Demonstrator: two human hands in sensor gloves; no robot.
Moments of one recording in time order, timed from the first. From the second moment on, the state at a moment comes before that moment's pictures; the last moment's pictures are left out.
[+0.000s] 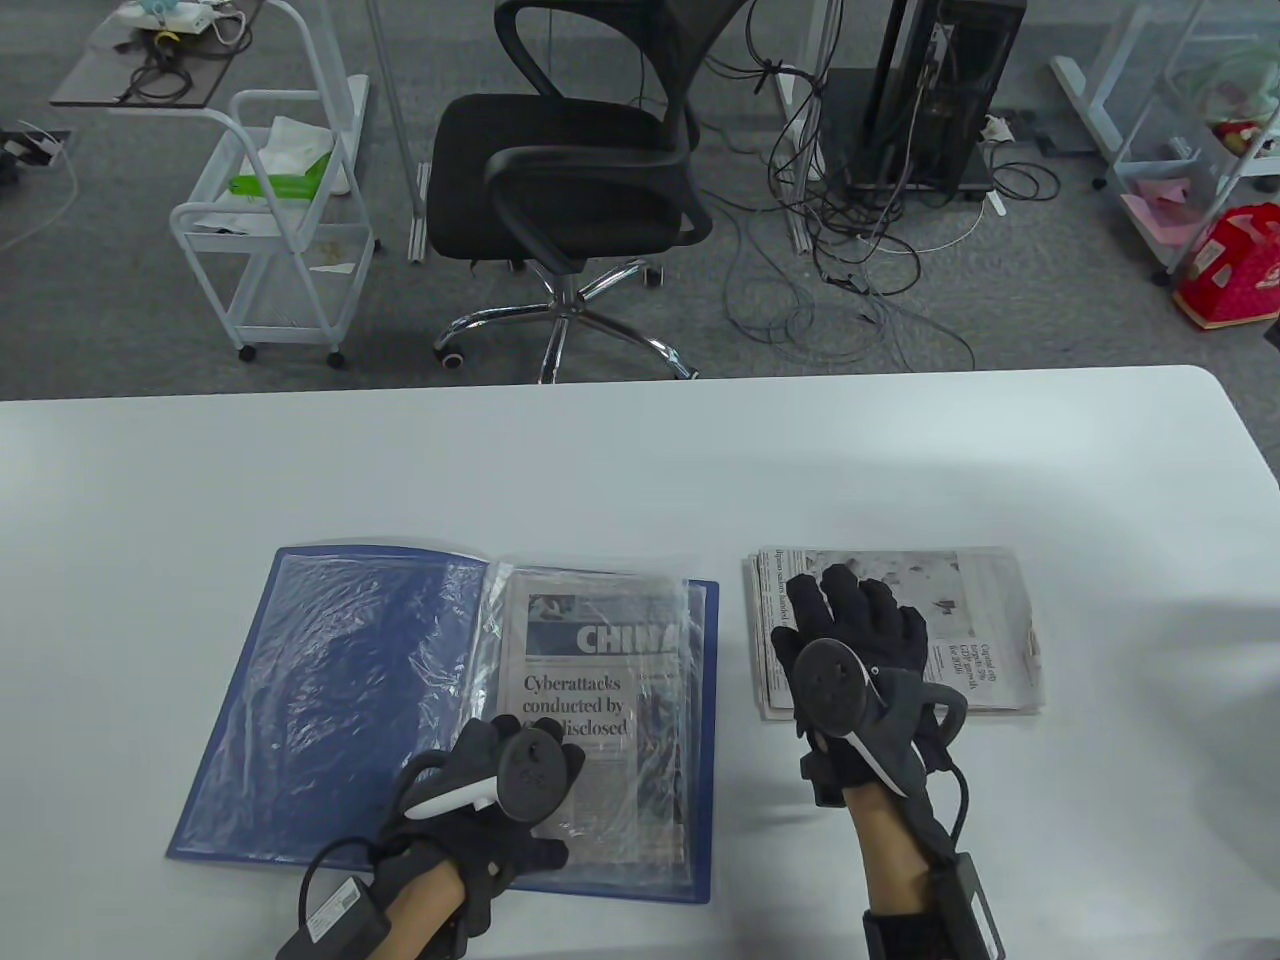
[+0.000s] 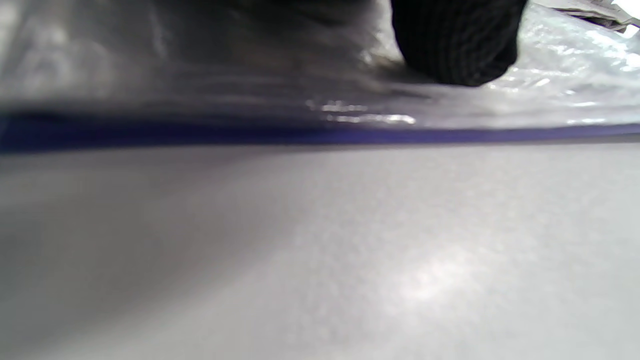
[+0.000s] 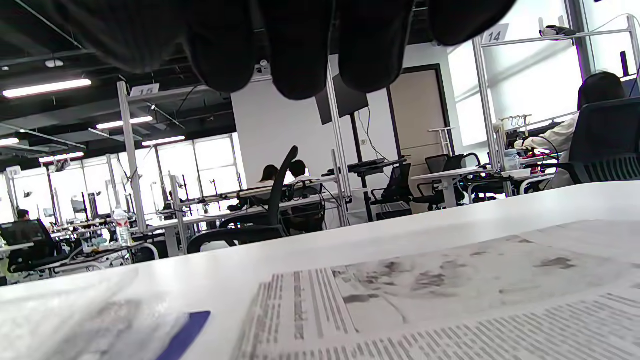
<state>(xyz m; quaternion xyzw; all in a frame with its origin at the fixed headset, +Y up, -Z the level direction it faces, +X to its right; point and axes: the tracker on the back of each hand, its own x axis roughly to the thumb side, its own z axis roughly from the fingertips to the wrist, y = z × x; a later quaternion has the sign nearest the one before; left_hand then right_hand) -0.141 -0.785 -0.223 -0.31 -0.21 0.07 0.92 0.160 -0.692 -0.279 -0.02 -0.16 0.99 0.07</state>
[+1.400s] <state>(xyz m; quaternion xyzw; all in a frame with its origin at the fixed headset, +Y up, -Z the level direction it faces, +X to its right) -0.322 -0.749 -0.231 -0.11 0.24 0.32 0.91 0.170 -0.711 -0.285 -0.02 -0.09 0.99 0.13</state>
